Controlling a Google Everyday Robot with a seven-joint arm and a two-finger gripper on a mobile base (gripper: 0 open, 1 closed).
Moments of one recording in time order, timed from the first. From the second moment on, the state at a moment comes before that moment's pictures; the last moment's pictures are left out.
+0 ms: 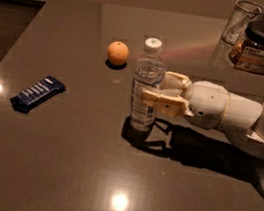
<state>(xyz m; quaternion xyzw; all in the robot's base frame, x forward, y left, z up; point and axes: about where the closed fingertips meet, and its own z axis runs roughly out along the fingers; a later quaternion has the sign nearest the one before) 0.488 -0.047 0.937 -0.41 0.55 0.46 0.56</state>
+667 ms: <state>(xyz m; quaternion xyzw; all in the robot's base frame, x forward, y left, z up) 0.491 -0.049 0.926 -0.40 0.54 0.48 0.57</state>
